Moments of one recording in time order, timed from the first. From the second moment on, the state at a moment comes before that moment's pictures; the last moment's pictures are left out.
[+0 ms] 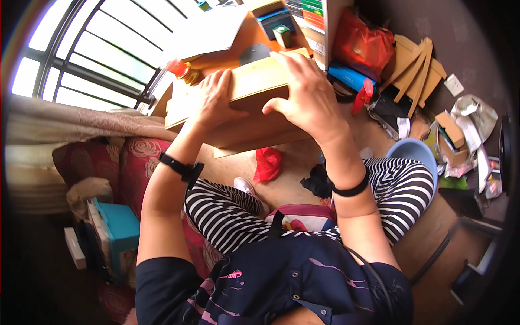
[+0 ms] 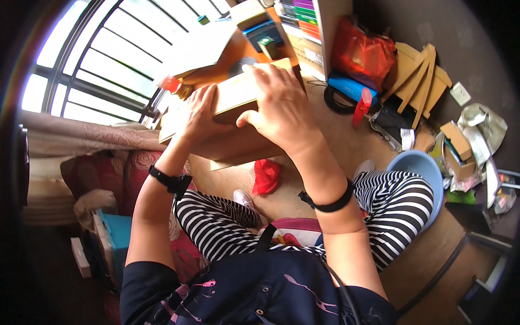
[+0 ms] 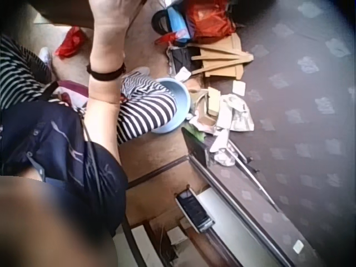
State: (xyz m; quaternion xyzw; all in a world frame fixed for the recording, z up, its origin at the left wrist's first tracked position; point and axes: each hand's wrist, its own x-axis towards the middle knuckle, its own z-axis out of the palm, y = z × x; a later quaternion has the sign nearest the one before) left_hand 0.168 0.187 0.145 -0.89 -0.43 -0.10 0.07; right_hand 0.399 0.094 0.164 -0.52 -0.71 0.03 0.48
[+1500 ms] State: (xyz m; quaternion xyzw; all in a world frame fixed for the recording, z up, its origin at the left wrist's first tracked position) left_hand 0.067 0.190 0.181 -0.86 -0.51 0.00 0.01; right_hand 0.350 0.167 0.150 -0.52 -0.85 -0.07 0.07
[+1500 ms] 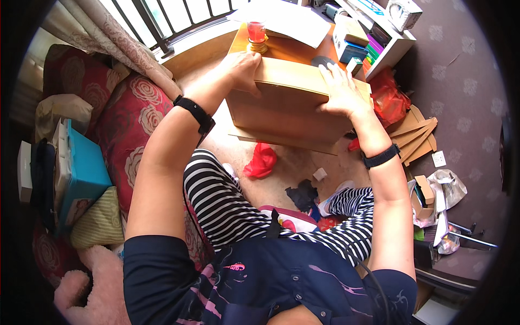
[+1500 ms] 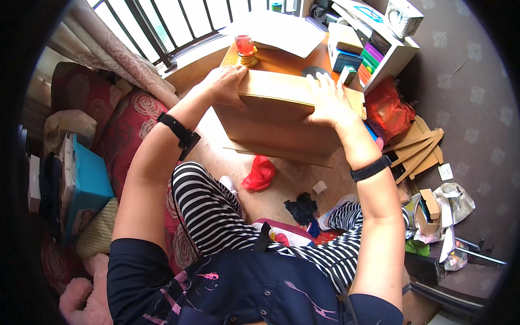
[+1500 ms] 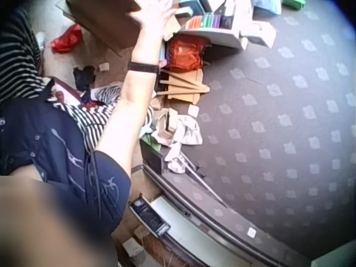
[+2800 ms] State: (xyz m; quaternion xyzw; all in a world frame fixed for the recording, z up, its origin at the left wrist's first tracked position) left_hand 0.070 0.132 -0.023 -0.28 -0.57 -0.76 -0.12; right_hand 0.257 0.172 0.166 -0.47 -0.88 -0.02 0.03
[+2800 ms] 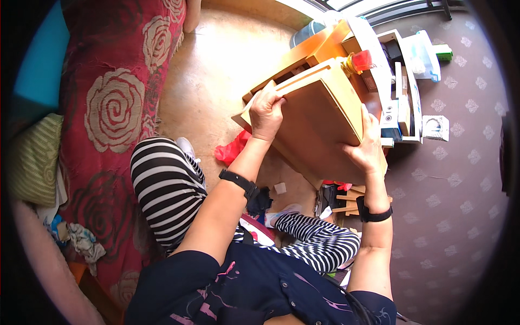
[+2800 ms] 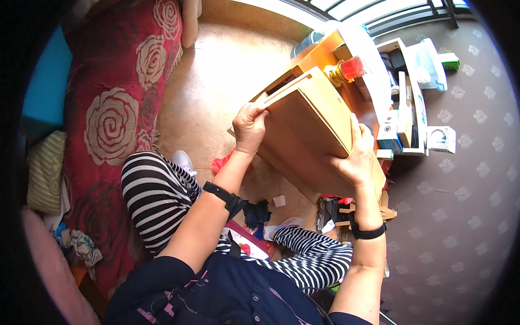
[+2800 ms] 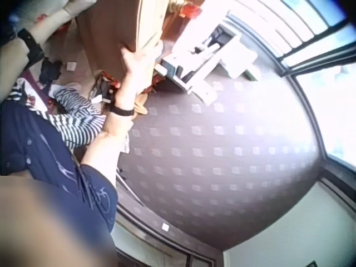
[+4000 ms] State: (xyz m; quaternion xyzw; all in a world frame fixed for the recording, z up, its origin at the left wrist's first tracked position) left_hand 0.080 0.125 -0.031 -0.30 -0.57 -0.76 -0.10; right_hand 0.273 0.165 0.156 -0.27 -0.96 -0.09 0.07
